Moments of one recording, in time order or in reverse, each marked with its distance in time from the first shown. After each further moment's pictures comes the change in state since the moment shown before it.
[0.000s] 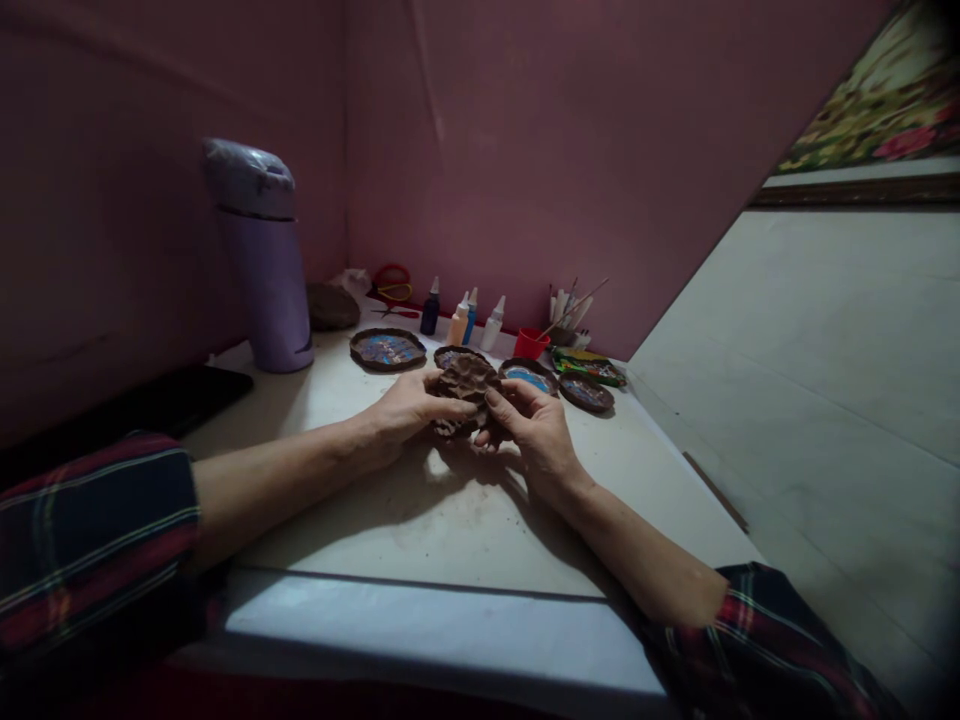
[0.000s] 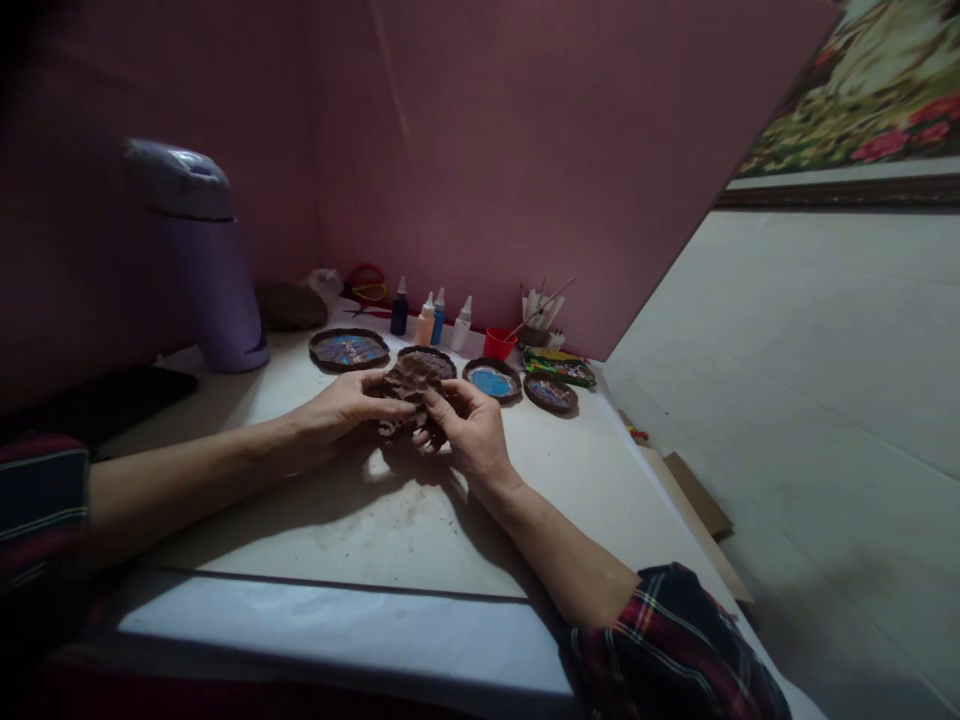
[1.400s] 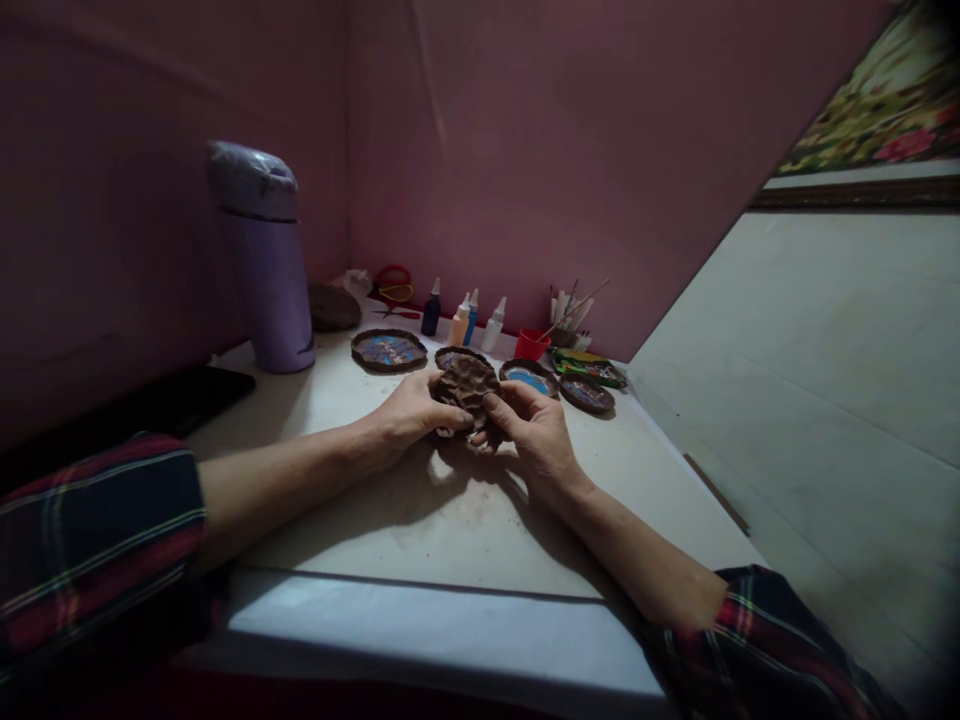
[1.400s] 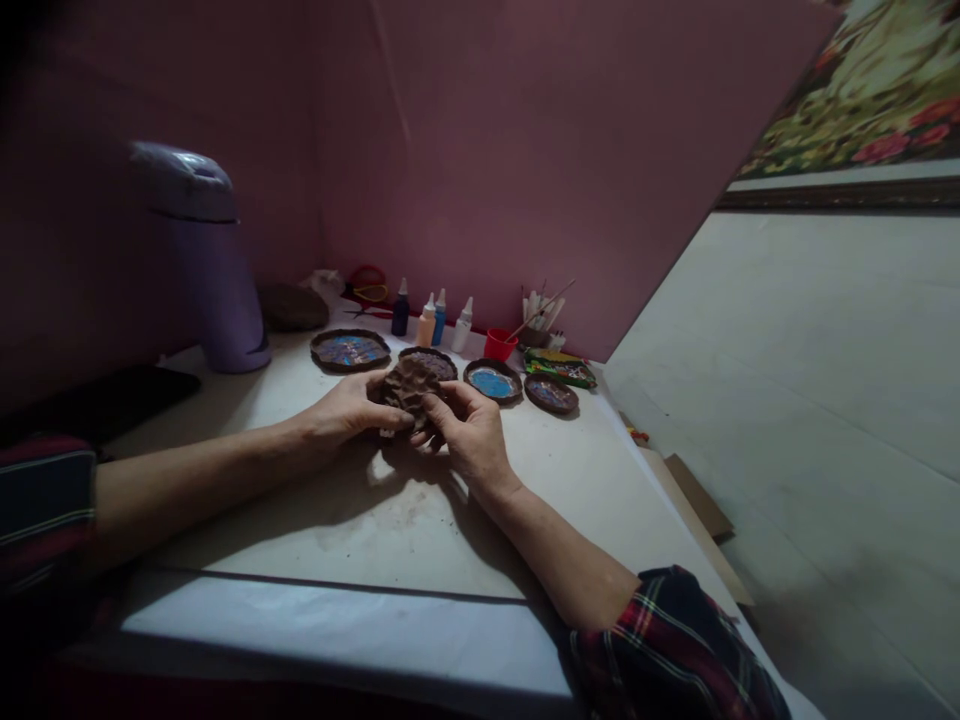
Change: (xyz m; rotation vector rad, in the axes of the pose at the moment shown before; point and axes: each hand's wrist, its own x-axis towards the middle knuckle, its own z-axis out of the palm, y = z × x) left_hand -0.001 0.003 0.003 0.064 0.058 0.027; right_hand -0.002 -0.001 0.001 -0.062 -0.017 -0.003
